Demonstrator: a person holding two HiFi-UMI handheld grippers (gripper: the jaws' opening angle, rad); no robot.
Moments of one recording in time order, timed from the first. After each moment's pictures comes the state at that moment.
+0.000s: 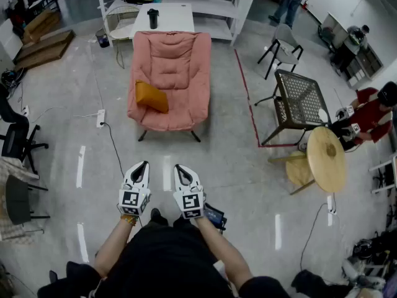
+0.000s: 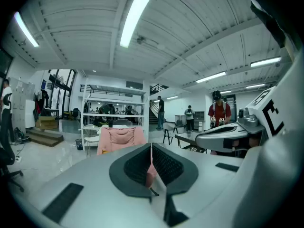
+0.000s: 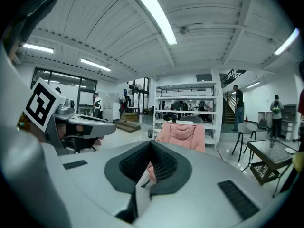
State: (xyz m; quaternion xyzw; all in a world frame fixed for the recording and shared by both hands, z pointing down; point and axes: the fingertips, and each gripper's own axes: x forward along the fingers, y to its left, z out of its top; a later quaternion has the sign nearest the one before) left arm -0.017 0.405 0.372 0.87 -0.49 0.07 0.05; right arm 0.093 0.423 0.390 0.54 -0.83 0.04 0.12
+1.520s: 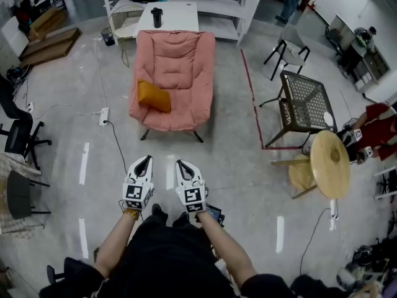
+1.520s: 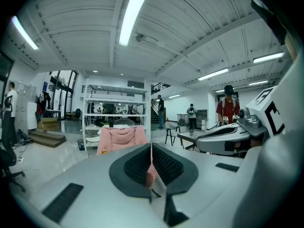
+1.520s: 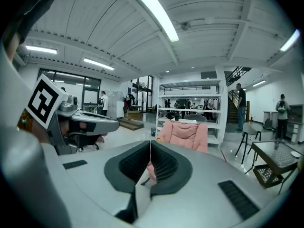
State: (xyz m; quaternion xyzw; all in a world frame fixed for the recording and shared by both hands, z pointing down) left arm 0.020 0.375 0.376 0.86 -0.50 0.08 0.05; right arm 0.122 0.393 0.395 0.51 -0.85 0.05 0.12
